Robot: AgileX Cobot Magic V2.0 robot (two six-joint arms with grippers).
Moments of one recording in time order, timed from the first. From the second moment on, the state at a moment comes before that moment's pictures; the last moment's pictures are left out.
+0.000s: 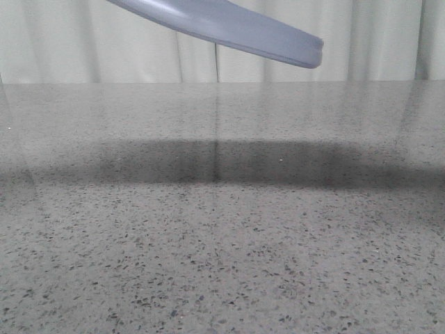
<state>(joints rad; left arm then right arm) -0.14 1.00 -0.69 -1.58 0.77 0.39 0.07 0.82 -0.61 1.36 0.62 -0.89</state>
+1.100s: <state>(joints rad) -0.15 1.21 -0.69 -1.71 0.76 0.54 0.08 0.51 -0.61 1.23 0.20 -1.00</state>
